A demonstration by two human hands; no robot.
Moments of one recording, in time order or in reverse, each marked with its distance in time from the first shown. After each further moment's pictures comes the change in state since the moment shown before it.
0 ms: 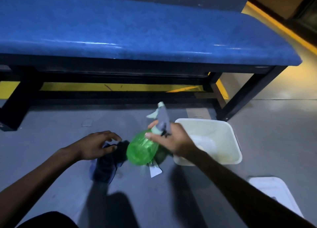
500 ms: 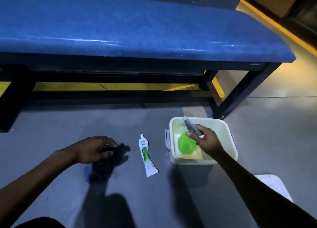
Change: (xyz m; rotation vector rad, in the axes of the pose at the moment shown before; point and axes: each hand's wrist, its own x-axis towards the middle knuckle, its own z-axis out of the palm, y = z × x) left_hand 0.006 0.008 0.010 0.062 -0.126 -0.029; right_hand -0.029 0.132 -0.100 -0.256 0.278 0.231
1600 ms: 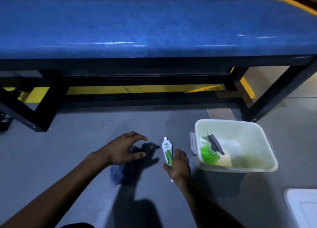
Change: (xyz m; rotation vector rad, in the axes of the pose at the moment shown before) left_hand 0.001 0.017 0.002 -0.036 0.156 -0.001; right_hand -0.024 0.003 0.239 -0.409 -0.141 0.186
